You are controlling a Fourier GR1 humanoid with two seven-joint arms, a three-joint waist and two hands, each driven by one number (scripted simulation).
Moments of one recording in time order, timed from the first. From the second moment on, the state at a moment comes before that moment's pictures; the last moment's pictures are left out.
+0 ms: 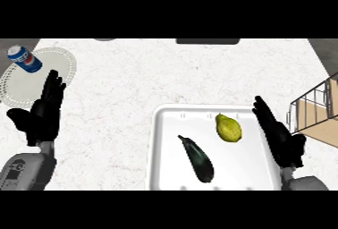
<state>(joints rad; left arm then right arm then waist) -0.21 0.32 0.00 -1.34 0.17 0.27 -0.08 -0.06 -0.32 0.21 -1.41 -0.17 -0.12 -0.06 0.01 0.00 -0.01</state>
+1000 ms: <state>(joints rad) -0.03 0.42 -0.01 -1.34 0.22 0.08 0.05 -0.32 -0.02 0.73 -1.29 0.72 -0.66 0.72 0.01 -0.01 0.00</state>
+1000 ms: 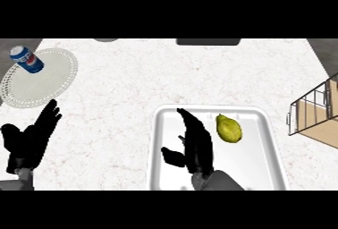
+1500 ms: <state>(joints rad) 0.00 0.43 0.00 -1.35 0.23 0.06 0.05 -0.49 -0.01 0.80 -1.30 0.85 -0.18 1.12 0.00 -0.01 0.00</state>
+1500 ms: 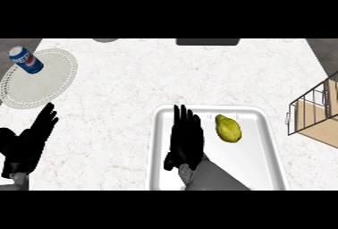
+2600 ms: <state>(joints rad) 0.02 0.43 0.02 -1.40 0.23 0.05 0.06 -0.60 -0.04 0.78 -1.20 0.59 0.34 1.15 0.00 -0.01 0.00</state>
